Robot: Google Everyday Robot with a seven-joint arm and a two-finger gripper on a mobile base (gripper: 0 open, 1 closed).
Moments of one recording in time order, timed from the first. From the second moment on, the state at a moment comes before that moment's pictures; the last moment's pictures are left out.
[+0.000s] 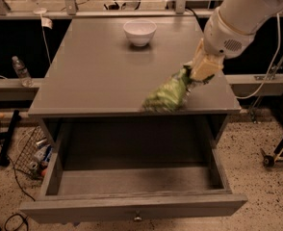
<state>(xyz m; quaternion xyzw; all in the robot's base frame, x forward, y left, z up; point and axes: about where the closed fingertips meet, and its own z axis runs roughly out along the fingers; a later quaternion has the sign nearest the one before) 0.554 -0.131 0.925 -0.68 0.71 0.03 0.19</state>
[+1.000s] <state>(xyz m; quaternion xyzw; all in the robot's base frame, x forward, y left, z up) 0.417 -0.125 0.886 -0.61 0.78 0.10 0.07</state>
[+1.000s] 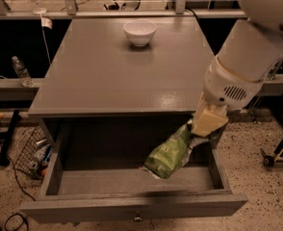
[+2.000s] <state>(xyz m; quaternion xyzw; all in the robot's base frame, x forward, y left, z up) 0.438 -0.107 0.791 -0.53 0.82 0.14 0.15</state>
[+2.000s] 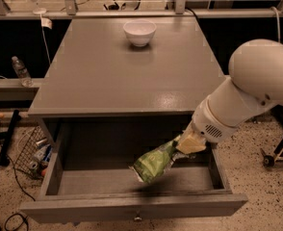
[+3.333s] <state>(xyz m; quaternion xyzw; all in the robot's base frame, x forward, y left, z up) 0.451 -0.101 0.748 -0.52 0.82 0.16 0.19</state>
